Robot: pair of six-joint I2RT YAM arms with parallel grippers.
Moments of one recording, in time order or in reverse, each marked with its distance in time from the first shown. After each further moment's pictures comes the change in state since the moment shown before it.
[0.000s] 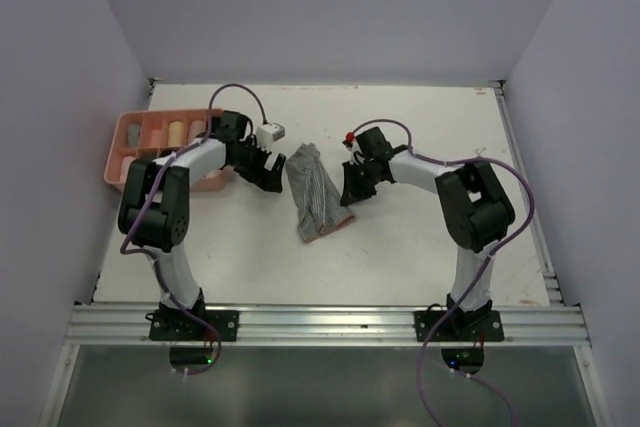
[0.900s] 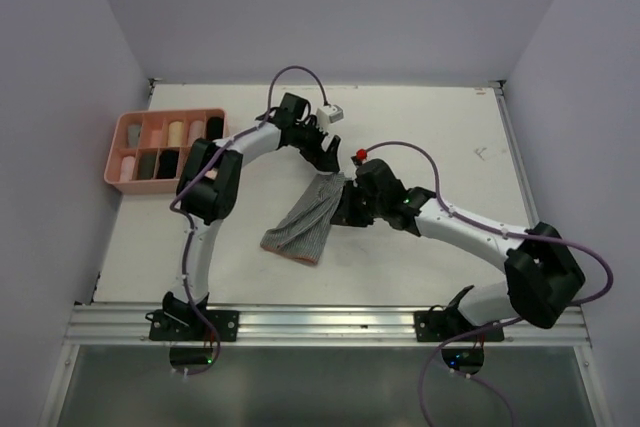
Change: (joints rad) left arm -0.223 0.405 0.494 0.105 0.188 -0.081; right arm 0.263 -0.547 -0.403 0.149 0.194 0.449
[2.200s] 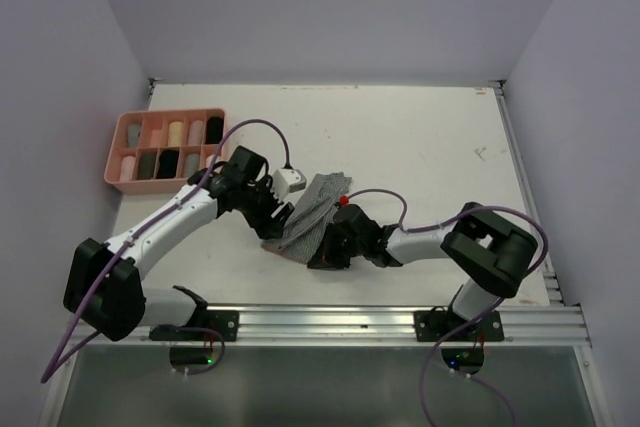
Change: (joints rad) left arm -0.081 -0.960 -0.764 -0.370 -0.272 0.138; right arm 0.198 0.225 -0.222 0.467 -0.063 0.371
